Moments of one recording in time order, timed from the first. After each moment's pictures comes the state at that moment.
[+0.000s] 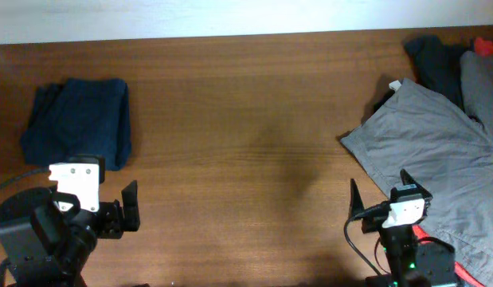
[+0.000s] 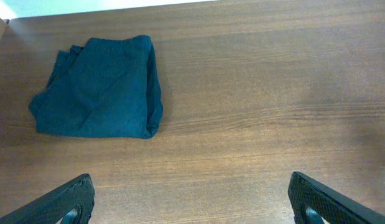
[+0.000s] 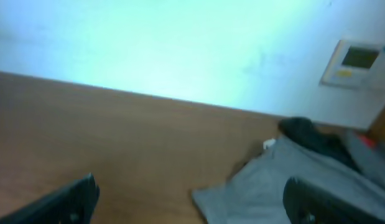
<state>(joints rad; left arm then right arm) 0.20 0.75 1.22 -1.16 0.17 0.19 0.07 0.03 0.29 -0.33 -0.02 -0.12</state>
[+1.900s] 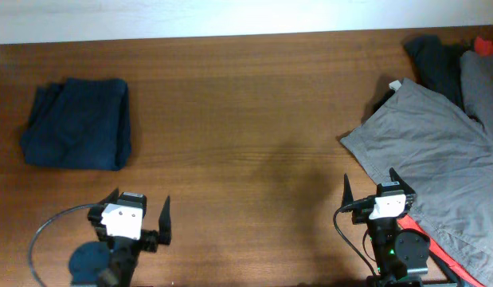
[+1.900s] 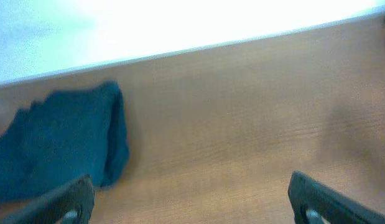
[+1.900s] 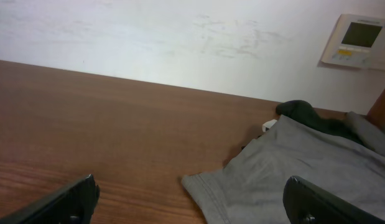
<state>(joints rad) -0.01 0.19 0.48 -0.61 0.12 0.13 0.02 0.01 0.01 -0.07 -0.02 -0.13</state>
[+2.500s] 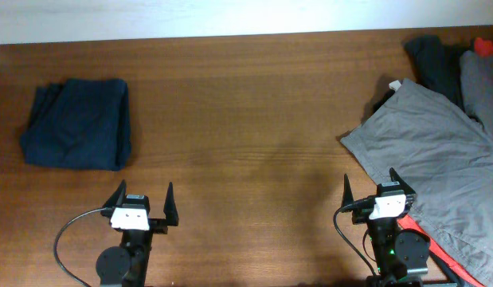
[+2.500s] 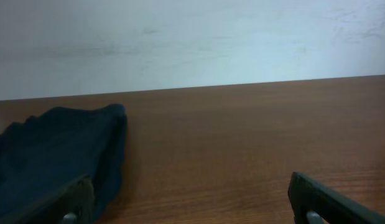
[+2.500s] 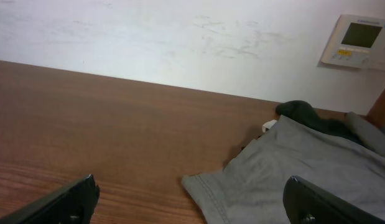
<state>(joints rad) -0.02 0.01 0.01 -0.07 0.07 0.02 0.02 0.01 0.01 -0.07 -0.02 -0.13</state>
